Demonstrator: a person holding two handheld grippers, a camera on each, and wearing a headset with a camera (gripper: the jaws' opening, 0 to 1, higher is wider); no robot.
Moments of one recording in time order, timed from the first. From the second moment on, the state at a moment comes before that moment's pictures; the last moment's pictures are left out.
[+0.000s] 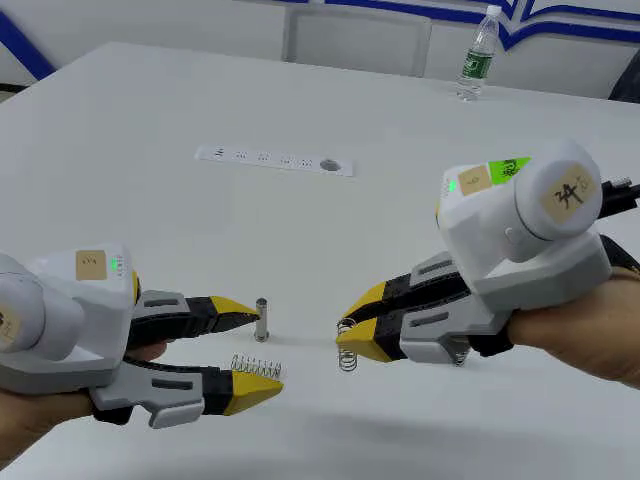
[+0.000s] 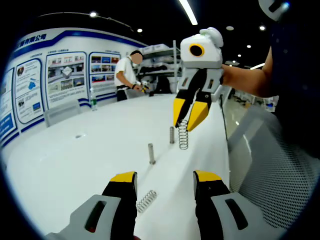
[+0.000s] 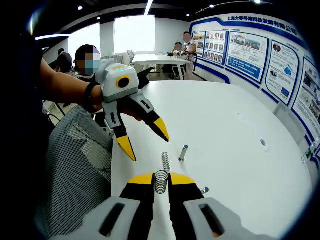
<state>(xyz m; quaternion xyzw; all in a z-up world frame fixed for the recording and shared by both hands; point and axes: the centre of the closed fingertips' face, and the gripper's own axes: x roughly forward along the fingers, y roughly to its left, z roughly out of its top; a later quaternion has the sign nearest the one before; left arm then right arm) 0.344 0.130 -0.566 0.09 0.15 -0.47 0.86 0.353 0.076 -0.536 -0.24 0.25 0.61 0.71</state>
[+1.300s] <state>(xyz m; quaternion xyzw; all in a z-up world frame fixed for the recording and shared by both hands) 0.348 0.167 -0.574 0.05 0.16 -0.40 0.90 0.429 0.052 -0.540 -0.18 0.19 0.51 0.82</state>
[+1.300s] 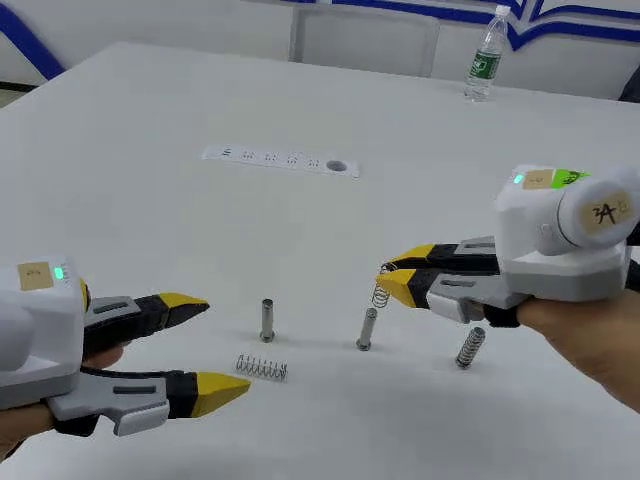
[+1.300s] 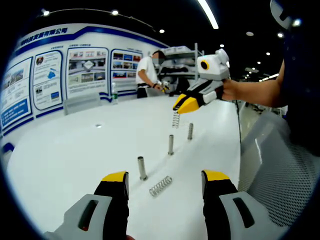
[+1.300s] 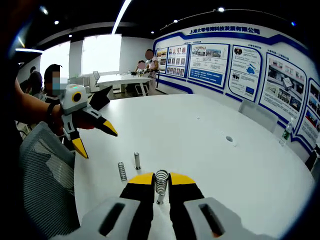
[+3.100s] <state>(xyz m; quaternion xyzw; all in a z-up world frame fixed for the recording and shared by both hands) 0.348 0.168 -0.577 0.05 0.17 -0.40 0.90 0.440 0.055 -0.606 -0.19 0.23 0.50 0.82</state>
